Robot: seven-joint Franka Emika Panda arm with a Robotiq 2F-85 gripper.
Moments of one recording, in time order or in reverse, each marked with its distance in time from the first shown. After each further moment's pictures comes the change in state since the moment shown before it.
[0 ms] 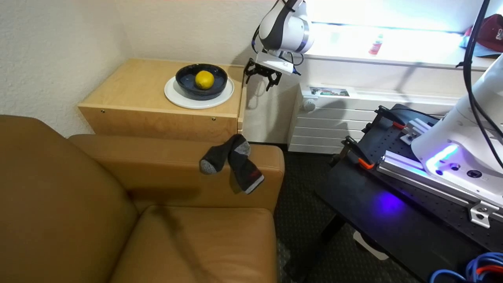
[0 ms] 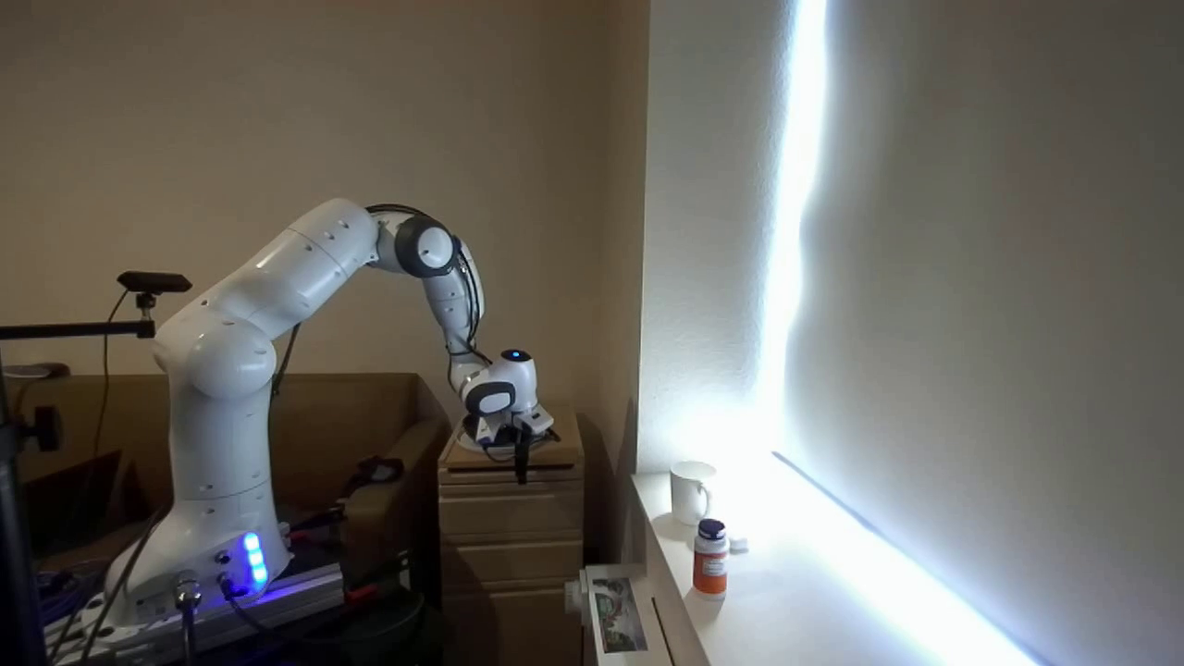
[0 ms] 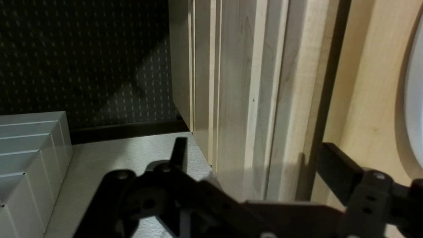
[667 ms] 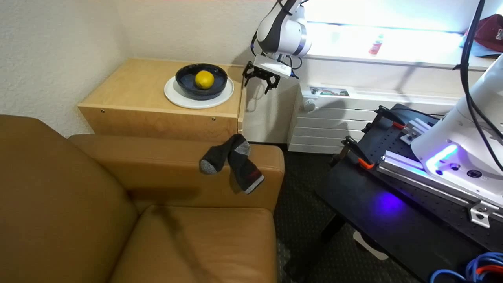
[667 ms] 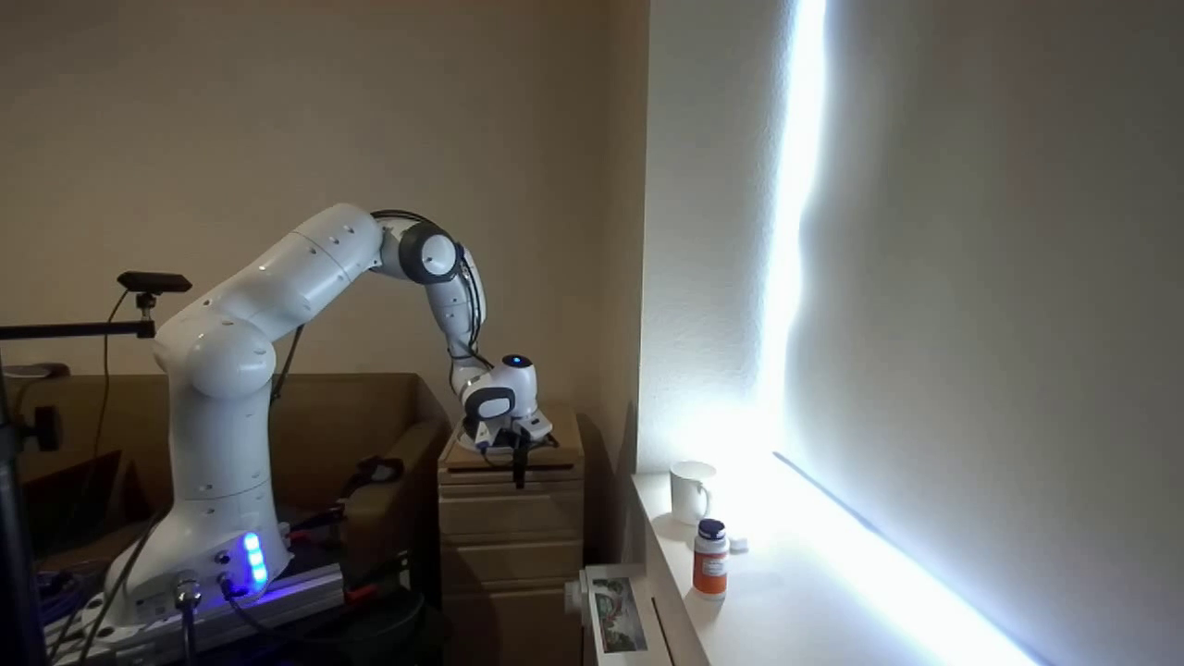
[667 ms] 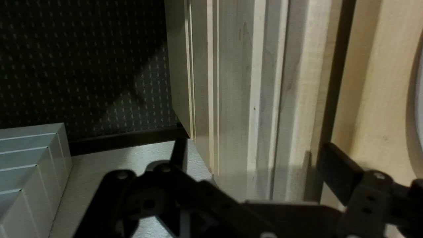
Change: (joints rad) arm -0.006 0.037 0.016 0.029 0.028 -0.001 0.002
